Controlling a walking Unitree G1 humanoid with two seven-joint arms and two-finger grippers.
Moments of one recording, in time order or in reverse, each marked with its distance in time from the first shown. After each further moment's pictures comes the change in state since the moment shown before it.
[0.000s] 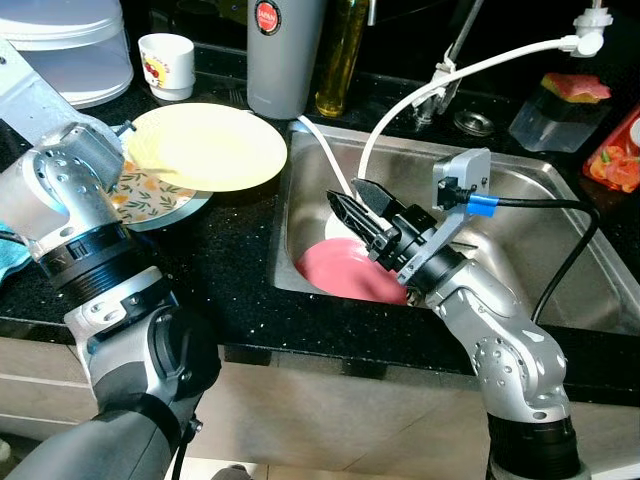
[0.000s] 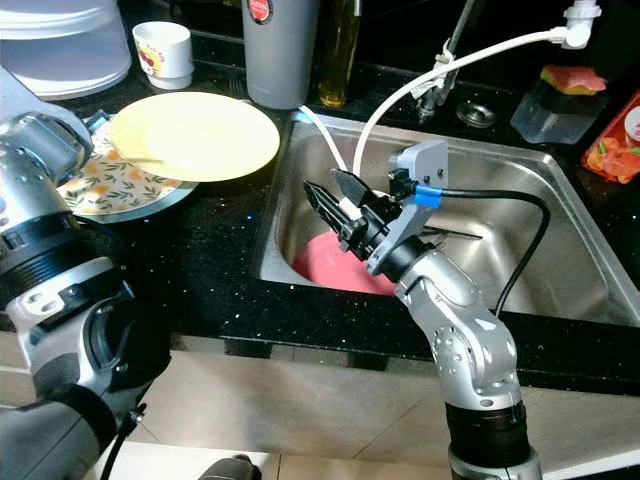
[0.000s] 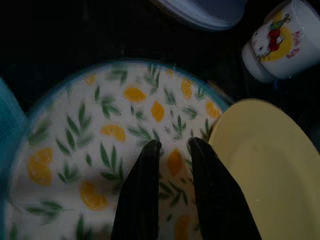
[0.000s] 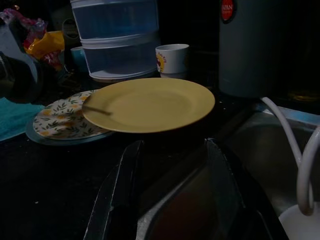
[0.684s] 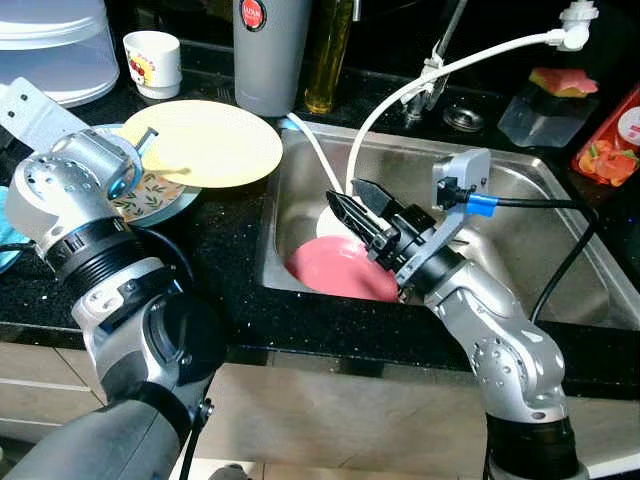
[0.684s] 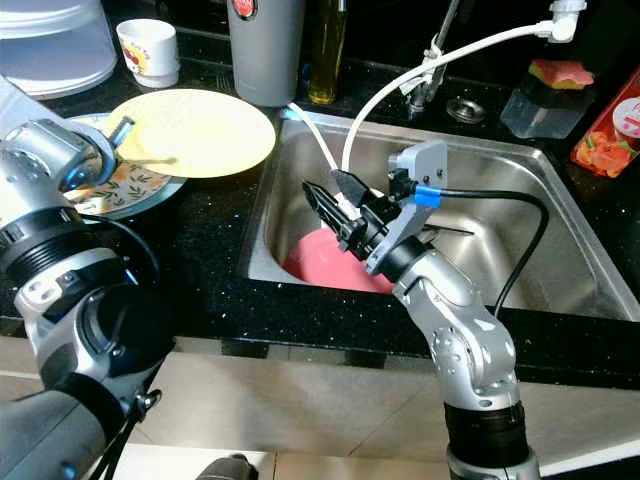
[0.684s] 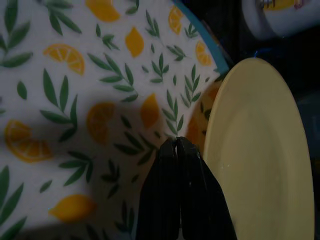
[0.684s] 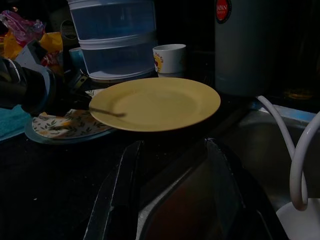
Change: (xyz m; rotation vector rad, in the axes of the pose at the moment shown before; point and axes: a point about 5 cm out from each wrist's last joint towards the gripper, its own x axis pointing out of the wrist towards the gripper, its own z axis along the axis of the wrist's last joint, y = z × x) left arm 0.009 -0.001 -0.012 -0.130 0.143 -0.033; right arm 0.000 0.001 0.000 0.007 -0.002 0.002
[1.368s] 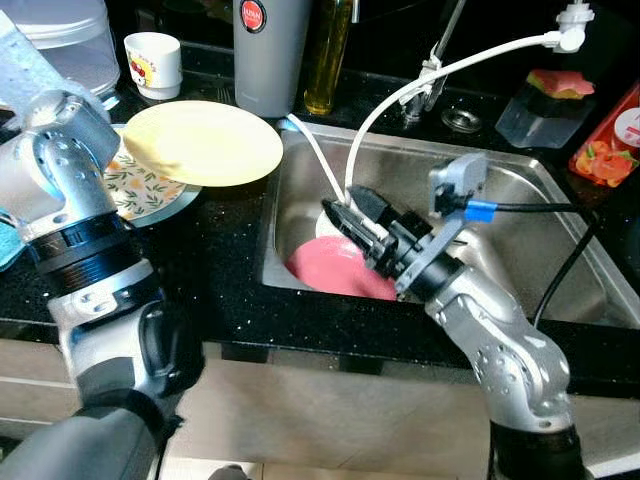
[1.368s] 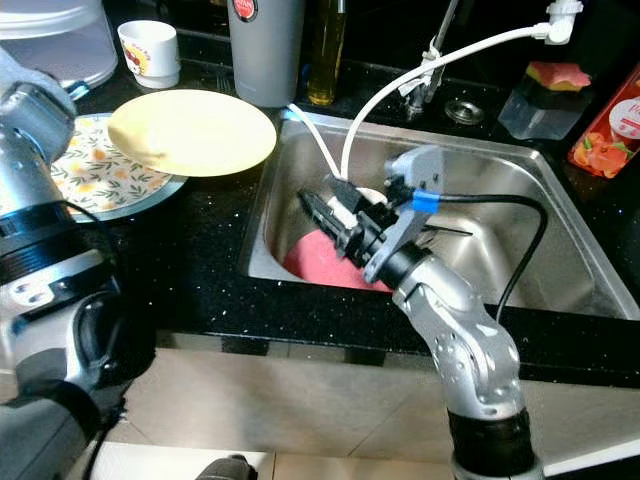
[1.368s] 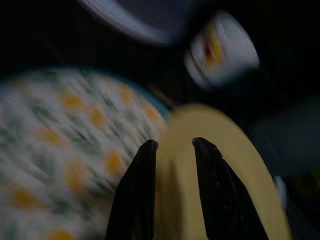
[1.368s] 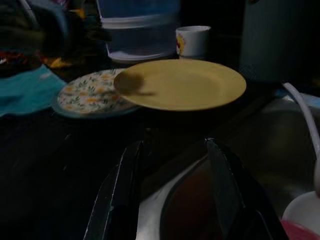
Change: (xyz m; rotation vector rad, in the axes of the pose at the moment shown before) left arm -0.023 -0.028 0.011 0.144 -0.202 -0.116; right arm -0.010 0.008 -0.005 -0.012 0.076 0.075
